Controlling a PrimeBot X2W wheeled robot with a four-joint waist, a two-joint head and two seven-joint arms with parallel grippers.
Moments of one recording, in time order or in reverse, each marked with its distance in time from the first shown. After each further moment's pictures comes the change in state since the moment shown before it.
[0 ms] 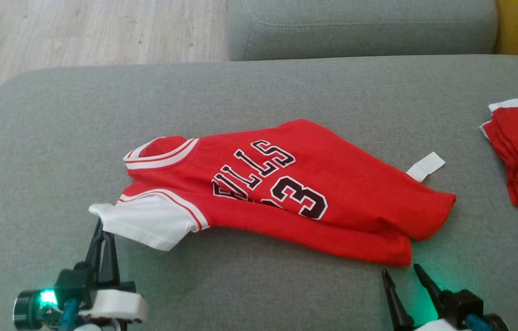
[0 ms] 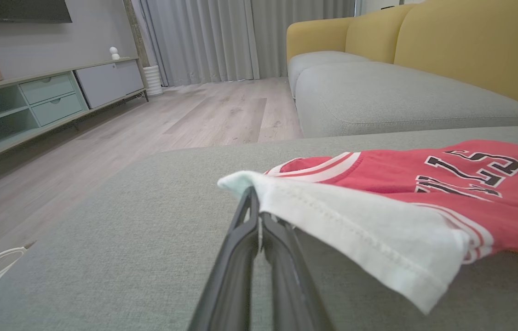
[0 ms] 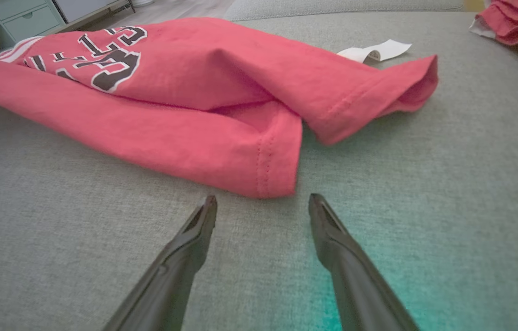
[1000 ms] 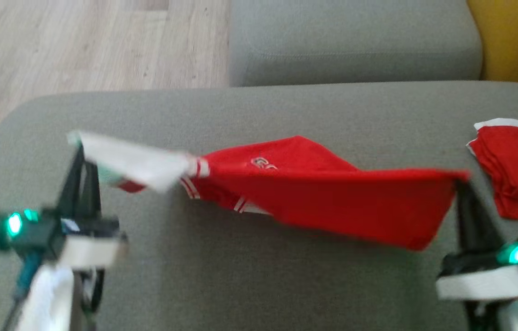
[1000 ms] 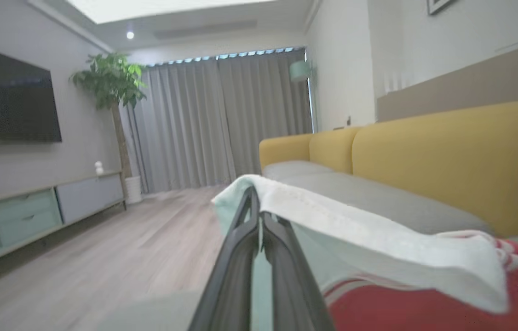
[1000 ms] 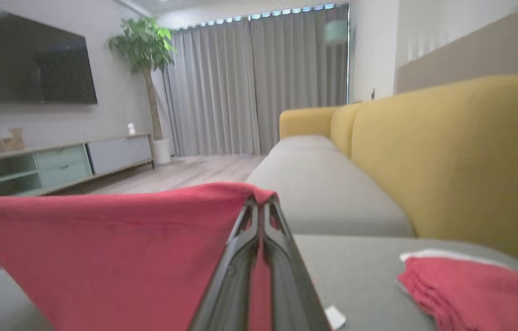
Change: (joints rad) left arm -0.095 0.057 0.016 -0.184 -0.009 -0.115 0.000; right arm -0.028 -0.040 -0.080 -0.418 0.071 0.000 0.000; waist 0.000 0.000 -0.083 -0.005
